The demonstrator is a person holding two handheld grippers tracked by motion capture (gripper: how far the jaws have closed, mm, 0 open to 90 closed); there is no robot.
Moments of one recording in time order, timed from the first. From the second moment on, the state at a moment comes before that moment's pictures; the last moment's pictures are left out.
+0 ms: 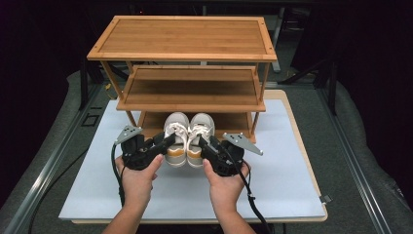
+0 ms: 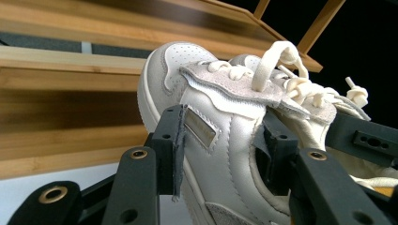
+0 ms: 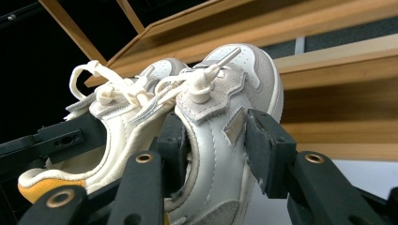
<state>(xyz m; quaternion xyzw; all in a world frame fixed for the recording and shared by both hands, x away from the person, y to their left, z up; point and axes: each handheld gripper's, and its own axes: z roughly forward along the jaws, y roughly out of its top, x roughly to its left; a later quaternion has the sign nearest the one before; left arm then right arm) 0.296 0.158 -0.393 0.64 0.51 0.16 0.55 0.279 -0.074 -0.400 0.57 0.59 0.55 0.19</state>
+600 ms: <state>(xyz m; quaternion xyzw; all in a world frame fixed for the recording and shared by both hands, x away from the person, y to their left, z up) 0.317 0.160 -0.369 0.63 0.51 0.16 0.56 0.299 -0.074 -0.373 0.56 0.58 0.56 0.19</state>
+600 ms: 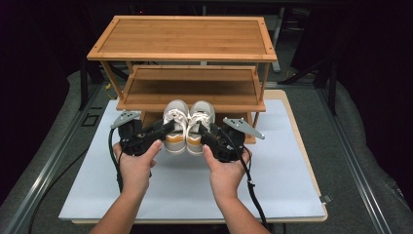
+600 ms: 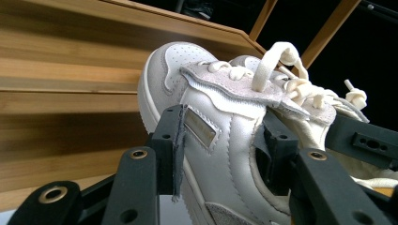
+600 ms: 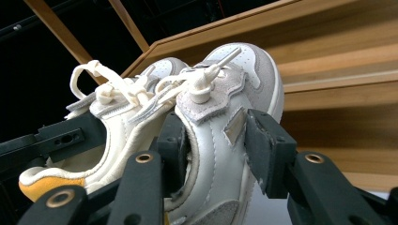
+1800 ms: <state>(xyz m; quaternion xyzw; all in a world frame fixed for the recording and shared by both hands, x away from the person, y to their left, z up) 0.400 0.156 -0.355 0.62 0.53 0.15 0.56 0.384 -0.076 -0.352 0.57 0.60 0.54 0.19</state>
